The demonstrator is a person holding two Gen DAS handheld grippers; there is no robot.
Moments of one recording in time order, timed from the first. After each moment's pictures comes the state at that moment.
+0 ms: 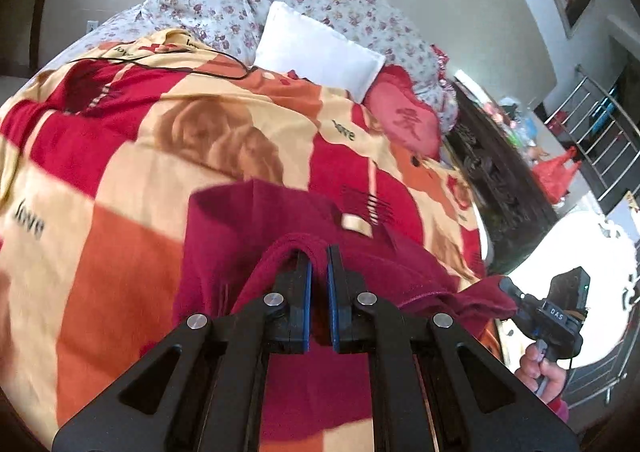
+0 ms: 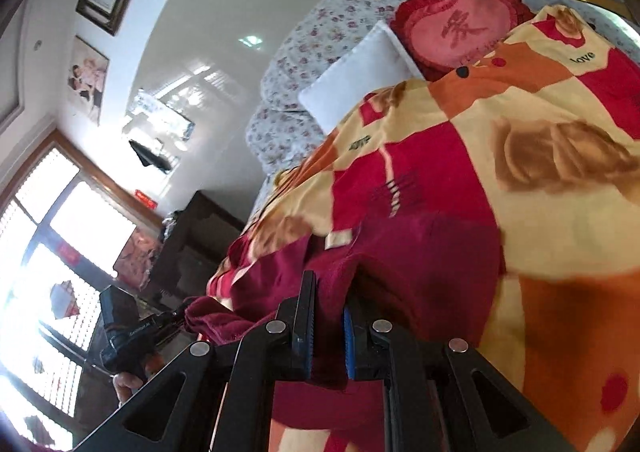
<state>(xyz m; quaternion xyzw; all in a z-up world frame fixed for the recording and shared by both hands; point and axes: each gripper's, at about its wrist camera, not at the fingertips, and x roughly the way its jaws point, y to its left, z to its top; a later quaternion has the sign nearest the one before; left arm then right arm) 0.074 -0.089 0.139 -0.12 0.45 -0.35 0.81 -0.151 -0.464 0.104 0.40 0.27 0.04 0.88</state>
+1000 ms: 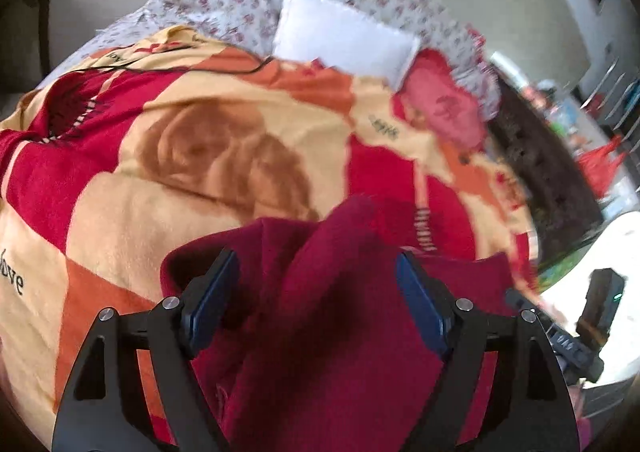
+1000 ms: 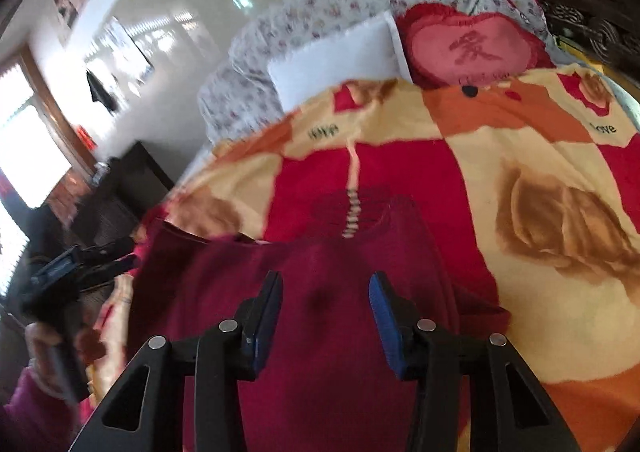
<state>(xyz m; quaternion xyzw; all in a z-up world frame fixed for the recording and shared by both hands) 0.121 -0.142 0.102 -0.06 0.46 -0.29 0.84 -0.055 -0.444 0.070 0.25 0.35 -0.05 0.90</state>
